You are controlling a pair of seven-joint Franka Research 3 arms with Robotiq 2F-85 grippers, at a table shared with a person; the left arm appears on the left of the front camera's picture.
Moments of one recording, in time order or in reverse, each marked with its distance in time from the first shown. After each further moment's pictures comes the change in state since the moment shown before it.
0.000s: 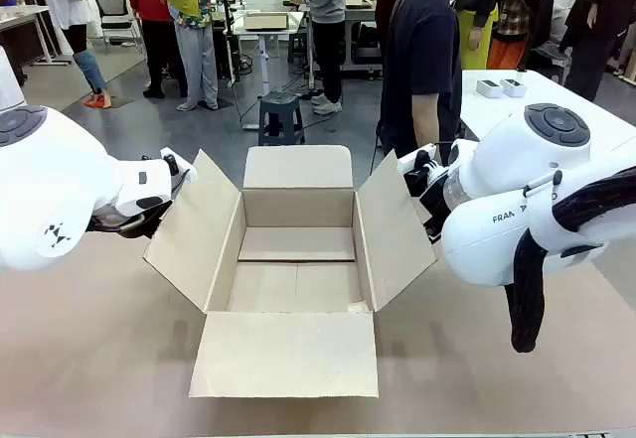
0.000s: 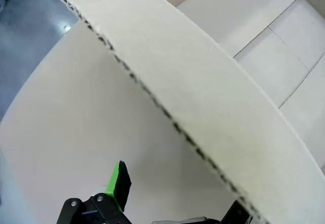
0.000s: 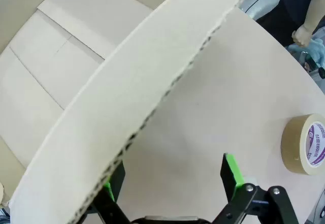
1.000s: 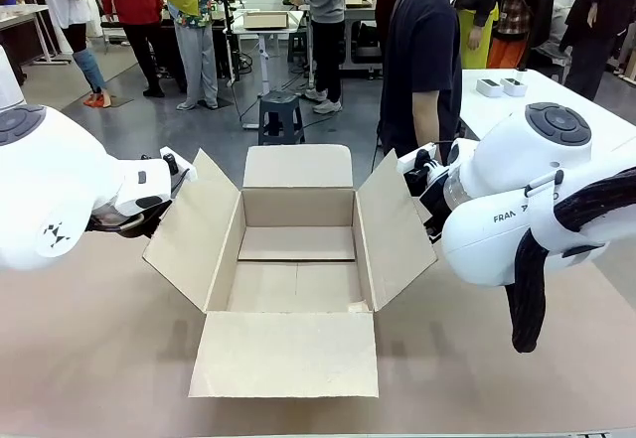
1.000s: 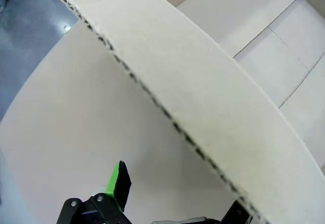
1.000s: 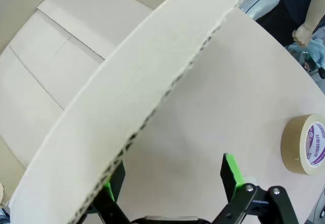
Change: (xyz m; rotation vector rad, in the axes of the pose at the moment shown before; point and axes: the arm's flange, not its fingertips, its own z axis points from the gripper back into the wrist) left arm 0.000 0.000 0.000 0.000 0.000 0.000; right arm 0.000 0.000 0.000 0.000 0.000 0.001
